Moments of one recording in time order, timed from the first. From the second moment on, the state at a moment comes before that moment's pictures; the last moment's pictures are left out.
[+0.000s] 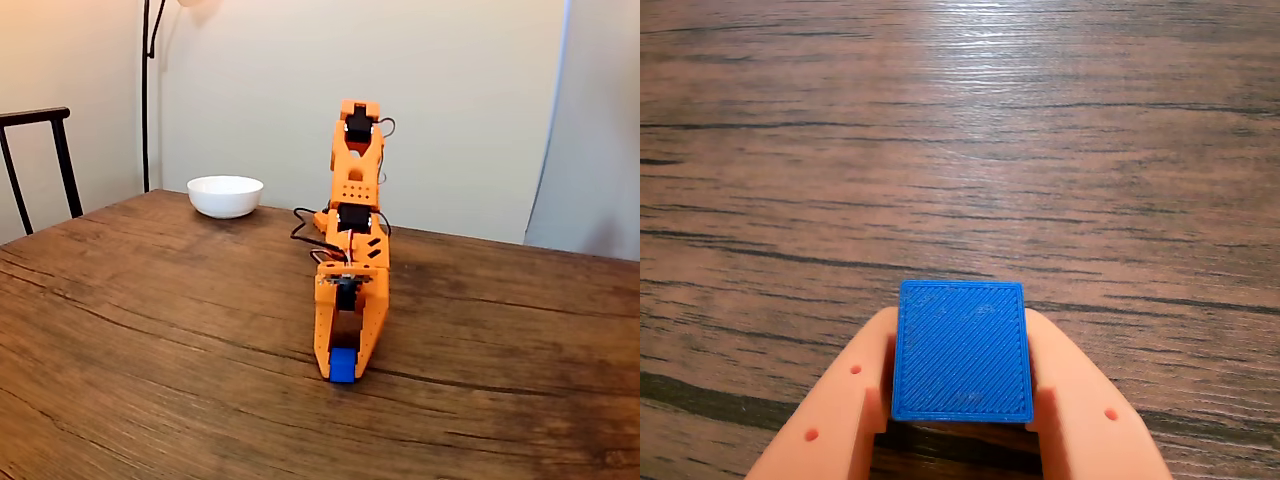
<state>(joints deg) -7.6 47.7 93.8 -15.2 85.2</state>
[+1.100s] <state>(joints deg) -3.2 73.4 89.7 28.0 99.6</state>
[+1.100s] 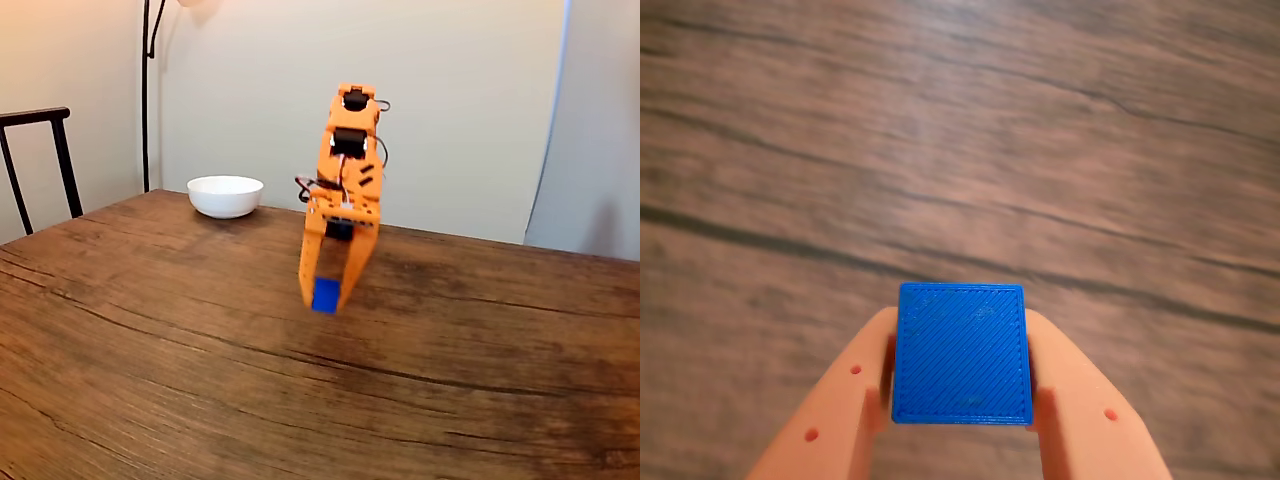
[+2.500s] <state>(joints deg) 35.3 113.9 89.7 81.4 105.6</state>
